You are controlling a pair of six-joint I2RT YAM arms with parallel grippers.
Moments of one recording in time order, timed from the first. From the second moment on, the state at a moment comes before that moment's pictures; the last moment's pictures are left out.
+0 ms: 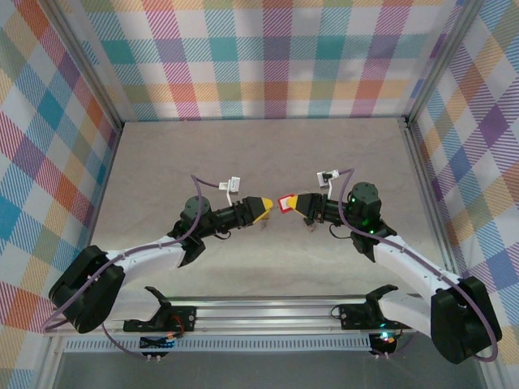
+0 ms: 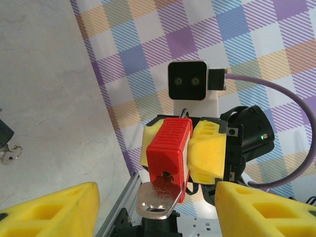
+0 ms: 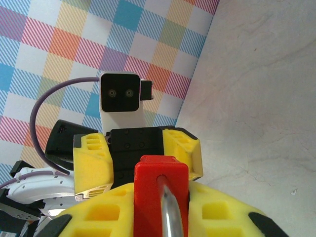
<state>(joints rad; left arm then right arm) -0.67 1.29 0.49 0.81 0.55 -1.21 0.41 1.08 0.50 0.46 -0.85 1.06</state>
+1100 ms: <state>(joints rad) -0.67 1.39 0.49 0.96 0.61 -1.30 0.41 1.13 0.50 0.47 -0.85 1.10</state>
